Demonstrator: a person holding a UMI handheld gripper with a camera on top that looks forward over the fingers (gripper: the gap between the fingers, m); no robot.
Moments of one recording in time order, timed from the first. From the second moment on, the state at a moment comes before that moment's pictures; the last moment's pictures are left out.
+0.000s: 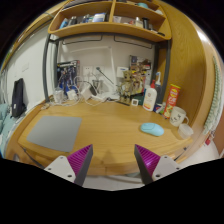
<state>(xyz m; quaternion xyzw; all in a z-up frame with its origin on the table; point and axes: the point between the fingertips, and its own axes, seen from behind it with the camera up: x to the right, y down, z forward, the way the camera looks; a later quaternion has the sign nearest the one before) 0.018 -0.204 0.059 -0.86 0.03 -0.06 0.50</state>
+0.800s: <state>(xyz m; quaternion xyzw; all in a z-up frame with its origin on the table) 0.235 -0.105 -0.007 -0.89 -0.01 -0.03 0.45</state>
